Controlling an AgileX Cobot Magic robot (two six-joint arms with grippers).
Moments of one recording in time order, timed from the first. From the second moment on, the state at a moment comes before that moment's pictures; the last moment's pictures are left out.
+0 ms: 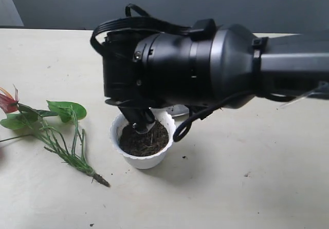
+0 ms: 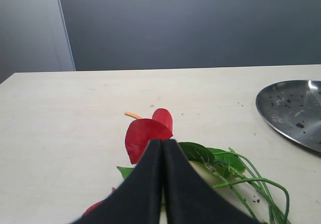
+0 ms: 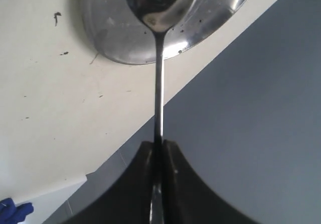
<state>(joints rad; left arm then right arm) -0.01 0.00 0.00 0.02 0.23 -0.02 1.08 1.85 -1.37 -0.94 1.22 -0.66</state>
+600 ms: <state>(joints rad) -0.01 0.00 0.00 0.02 0.23 -0.02 0.79 1.79 -1.37 -0.57 0.84 -0.46</state>
